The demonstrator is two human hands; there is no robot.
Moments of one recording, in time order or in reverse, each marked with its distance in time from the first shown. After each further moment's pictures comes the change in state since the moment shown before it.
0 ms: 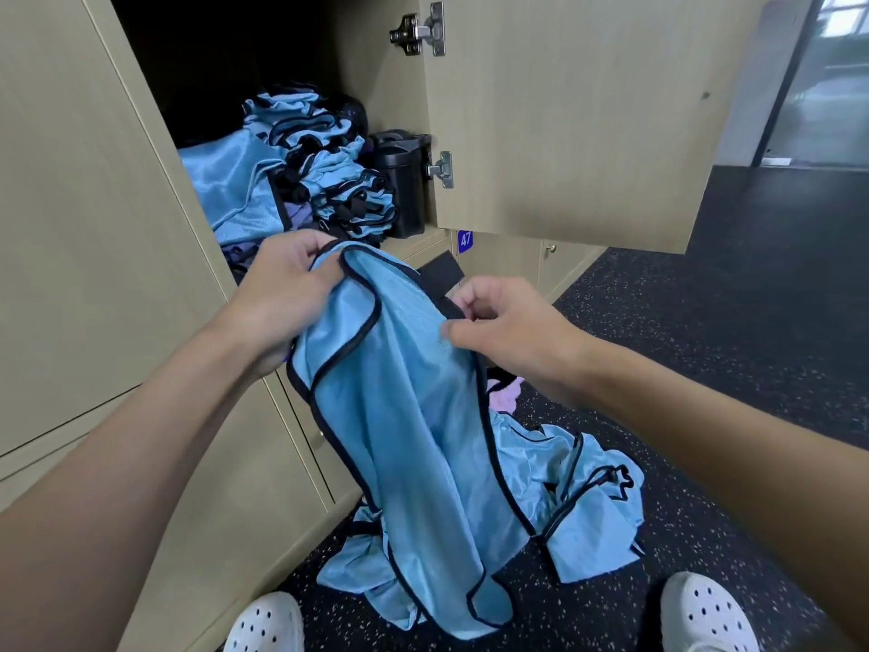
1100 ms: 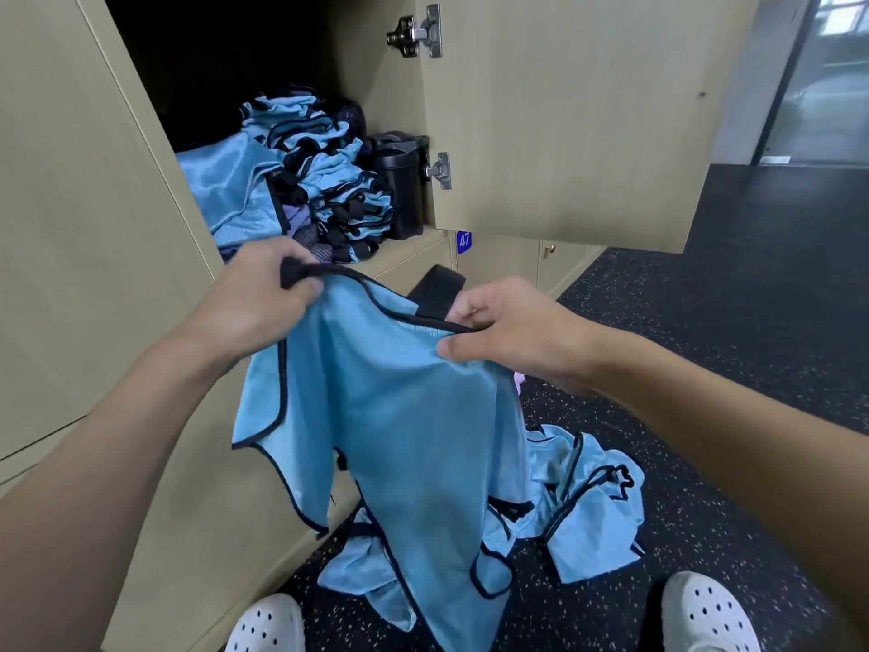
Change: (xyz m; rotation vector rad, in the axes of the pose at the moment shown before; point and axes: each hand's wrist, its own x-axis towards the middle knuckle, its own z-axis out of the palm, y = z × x) left_hand 0.004 -0.004 -0.026 0.549 0.041 0.123; right_hand -0.002 -0.006 -0.013 -0.071 -0.163 0.040
